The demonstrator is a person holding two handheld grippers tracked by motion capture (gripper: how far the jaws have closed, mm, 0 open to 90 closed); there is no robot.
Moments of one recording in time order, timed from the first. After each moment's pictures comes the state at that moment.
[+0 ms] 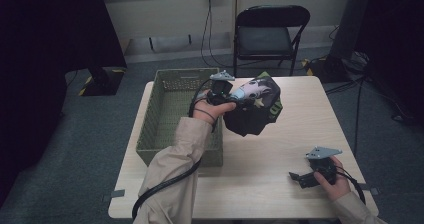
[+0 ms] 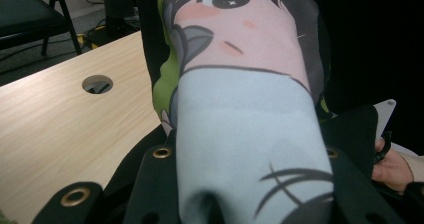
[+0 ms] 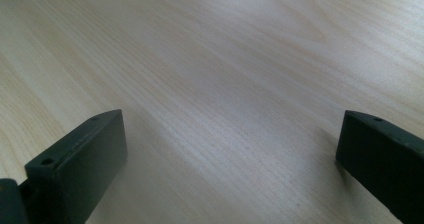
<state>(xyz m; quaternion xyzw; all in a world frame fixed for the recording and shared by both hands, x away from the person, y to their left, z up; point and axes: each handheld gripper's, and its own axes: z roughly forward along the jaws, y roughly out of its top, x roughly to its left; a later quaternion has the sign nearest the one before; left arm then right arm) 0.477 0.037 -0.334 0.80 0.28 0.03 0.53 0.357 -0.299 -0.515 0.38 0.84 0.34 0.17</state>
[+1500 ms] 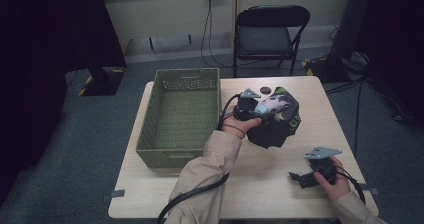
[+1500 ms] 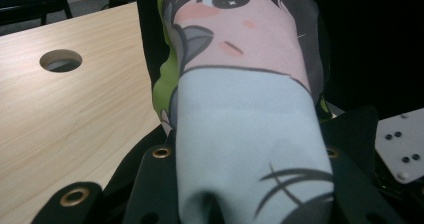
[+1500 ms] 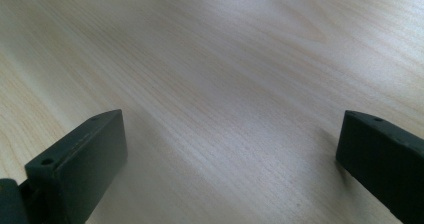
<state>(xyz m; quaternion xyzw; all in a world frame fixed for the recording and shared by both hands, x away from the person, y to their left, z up) 0.470 -0.028 -0.394 0.80 0.31 0.03 0.52 0.357 -0.299 -0.515 0.38 0.84 0.34 0.17</state>
